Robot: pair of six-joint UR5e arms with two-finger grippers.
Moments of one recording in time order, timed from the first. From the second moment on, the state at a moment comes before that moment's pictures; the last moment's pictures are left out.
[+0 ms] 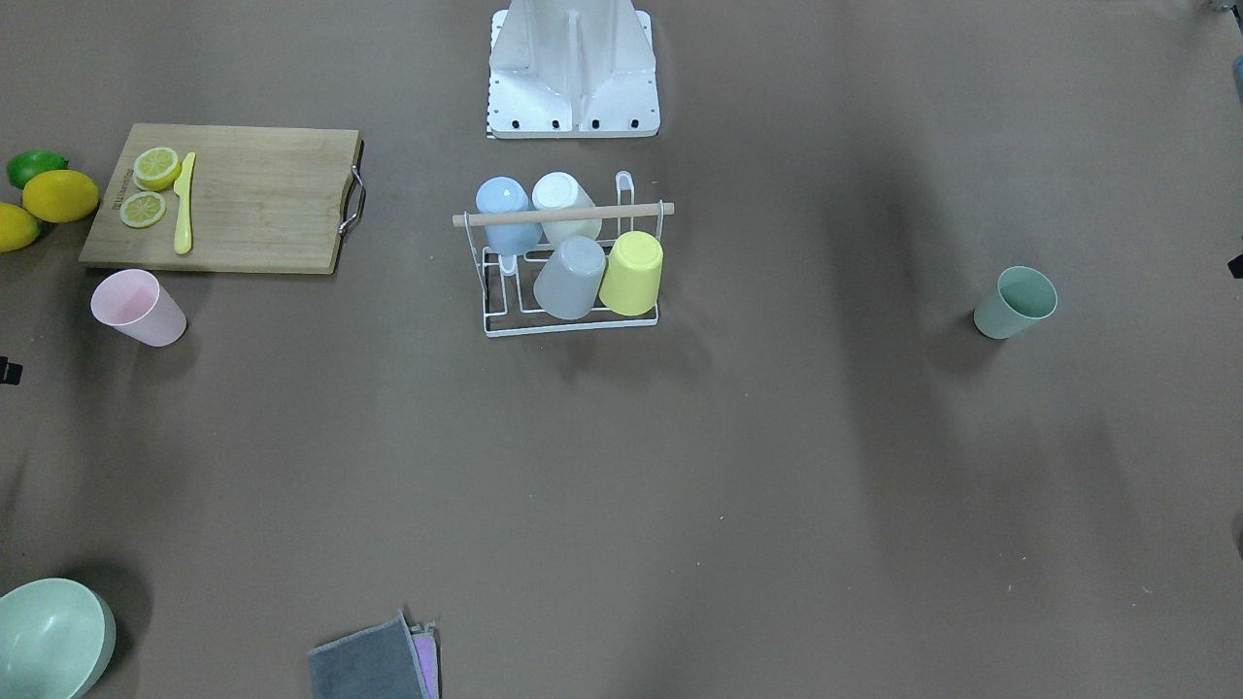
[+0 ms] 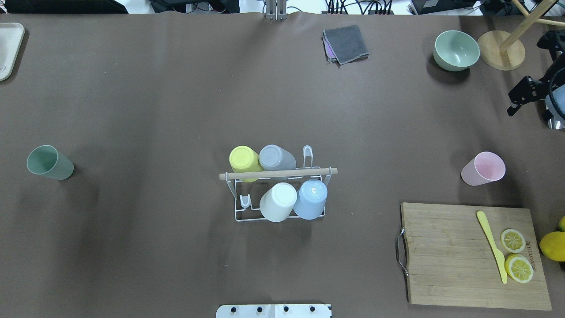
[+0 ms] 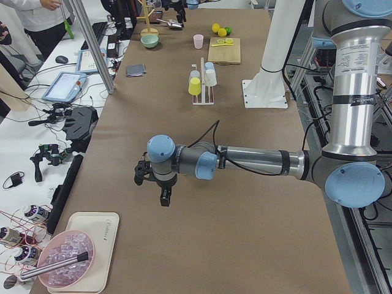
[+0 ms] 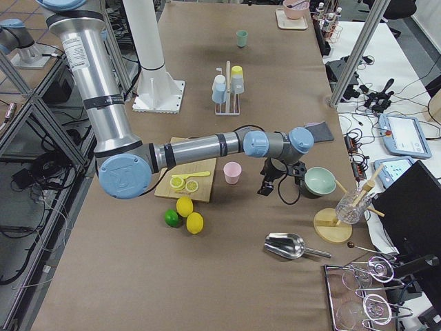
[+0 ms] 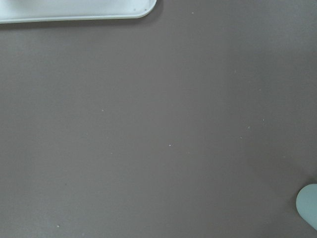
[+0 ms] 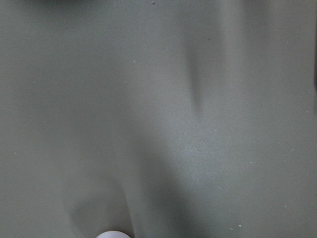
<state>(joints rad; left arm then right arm) -1.44 -1.57 -1.64 -1.69 -2.36 -0.20 1.26 -1.28 1.46 -1.81 2.43 0.32</state>
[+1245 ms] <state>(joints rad) -1.32 -1.96 -1.48 -1.45 -2.25 -0.28 1.13 -1.13 1.33 -1.83 2.48 0.32</state>
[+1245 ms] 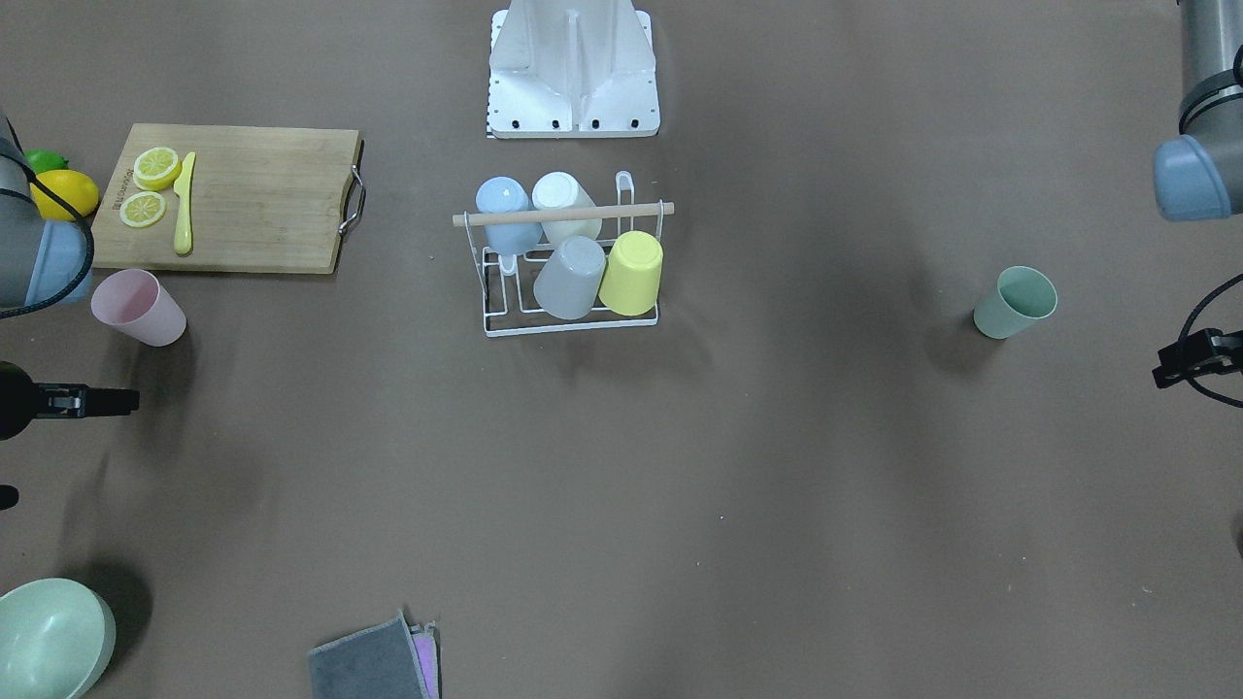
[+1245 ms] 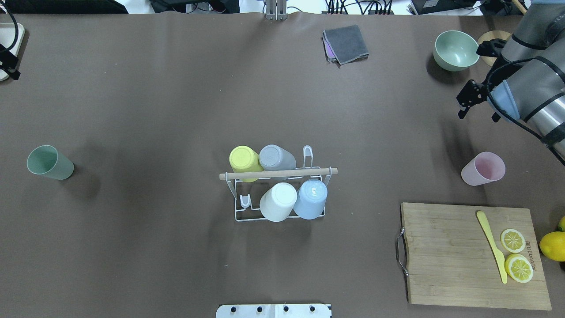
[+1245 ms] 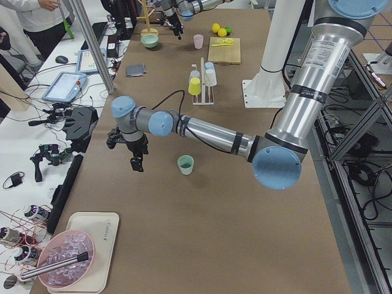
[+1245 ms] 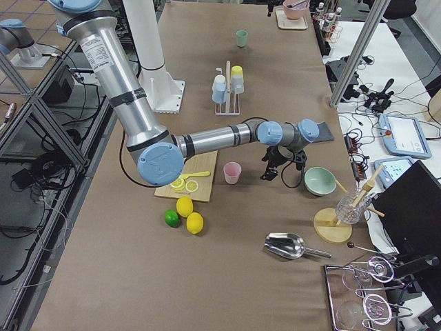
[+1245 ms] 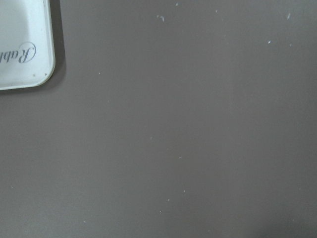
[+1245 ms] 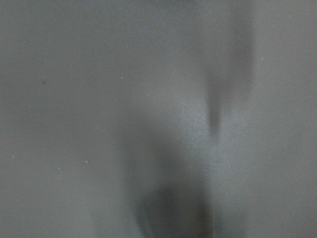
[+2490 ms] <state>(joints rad) -1.25 -2.29 -1.24 -1.07 -2.24 -0.27 1.09 -1.17 1.32 -1.89 2.51 0.24</state>
